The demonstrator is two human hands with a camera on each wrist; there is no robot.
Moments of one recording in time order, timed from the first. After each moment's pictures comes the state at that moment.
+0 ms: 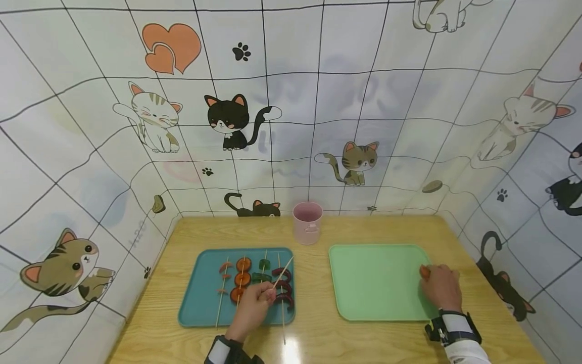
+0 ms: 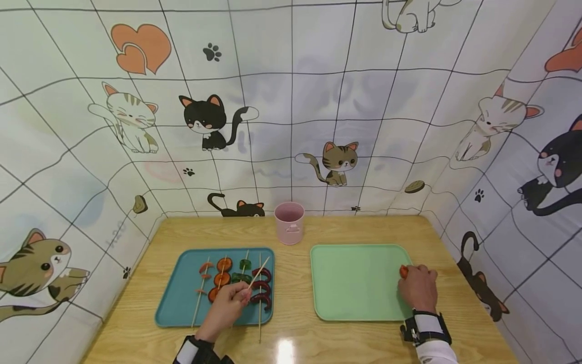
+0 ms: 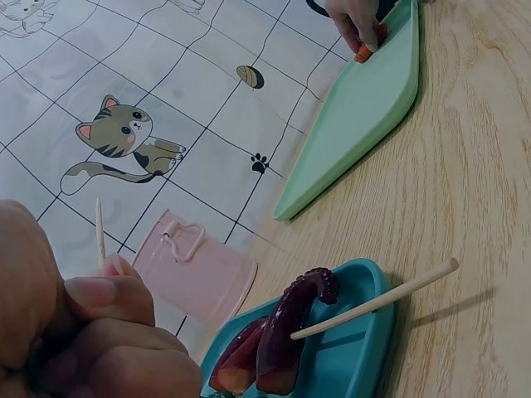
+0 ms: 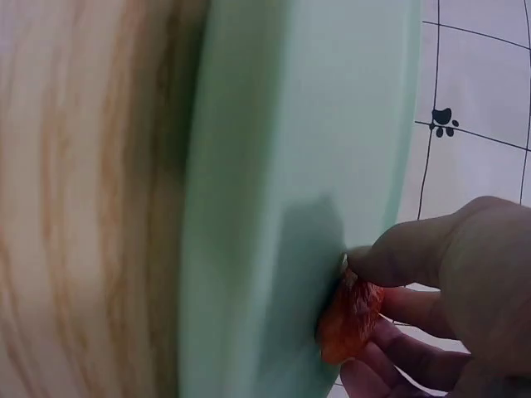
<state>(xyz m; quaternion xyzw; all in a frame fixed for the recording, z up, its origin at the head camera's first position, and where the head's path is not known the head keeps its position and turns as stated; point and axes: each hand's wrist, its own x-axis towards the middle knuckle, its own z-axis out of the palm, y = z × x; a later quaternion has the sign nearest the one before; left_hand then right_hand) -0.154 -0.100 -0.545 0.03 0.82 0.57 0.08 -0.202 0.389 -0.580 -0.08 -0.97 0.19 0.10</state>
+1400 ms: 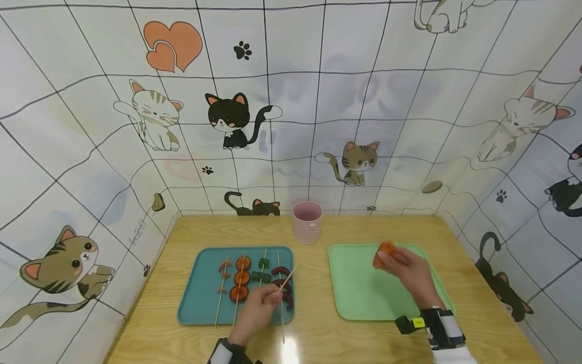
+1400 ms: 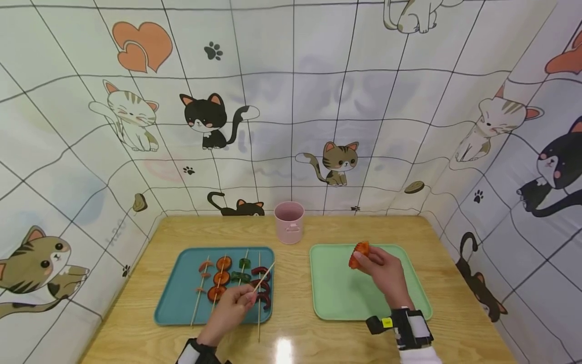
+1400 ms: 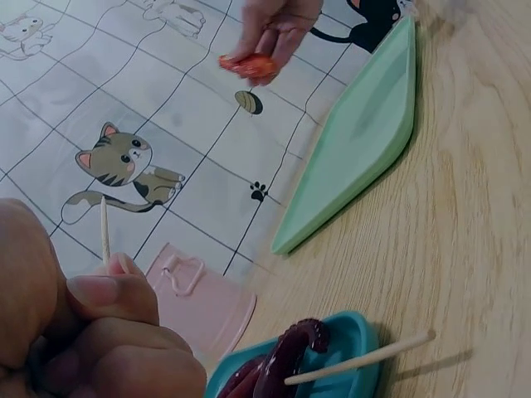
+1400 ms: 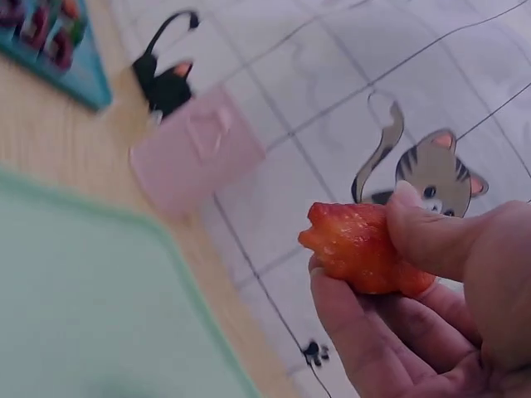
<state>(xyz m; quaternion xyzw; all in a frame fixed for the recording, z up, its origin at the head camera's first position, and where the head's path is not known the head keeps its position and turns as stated) -0.146 -0.089 -0.541 0.06 0.80 0.59 0.09 -0.192 0.300 -0.505 -0.05 -0.82 0.56 0.01</state>
